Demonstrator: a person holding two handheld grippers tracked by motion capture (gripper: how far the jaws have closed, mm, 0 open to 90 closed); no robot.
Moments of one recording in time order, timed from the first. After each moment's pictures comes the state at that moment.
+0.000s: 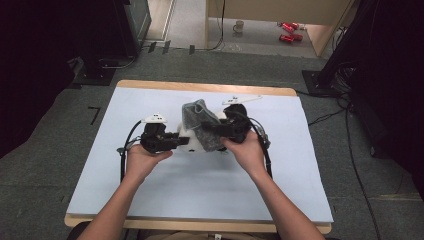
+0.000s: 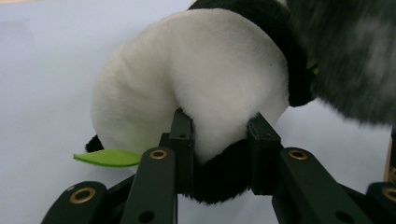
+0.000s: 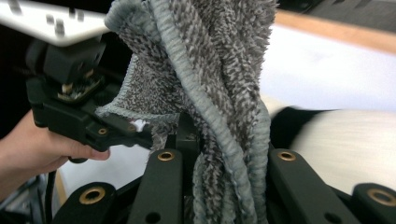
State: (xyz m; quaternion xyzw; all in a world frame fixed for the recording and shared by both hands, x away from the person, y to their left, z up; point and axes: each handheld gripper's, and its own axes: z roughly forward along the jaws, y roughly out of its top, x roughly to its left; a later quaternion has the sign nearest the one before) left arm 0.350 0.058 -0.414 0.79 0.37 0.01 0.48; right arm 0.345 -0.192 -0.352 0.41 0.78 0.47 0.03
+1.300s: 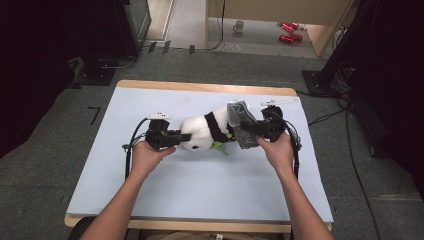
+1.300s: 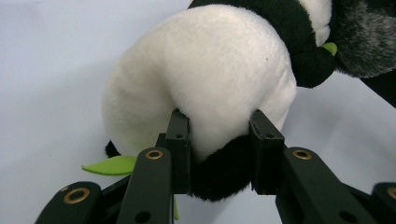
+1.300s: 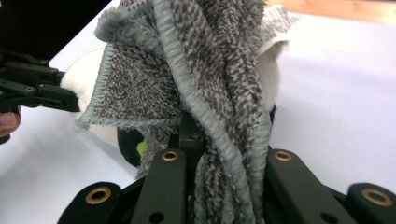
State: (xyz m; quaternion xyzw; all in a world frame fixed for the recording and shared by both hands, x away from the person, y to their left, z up) left arm 0.374 0.056 -0.432 0.79 0.39 0.00 0.47; right arm 0.363 -0.301 -0.384 0.51 0.74 0.43 0.06
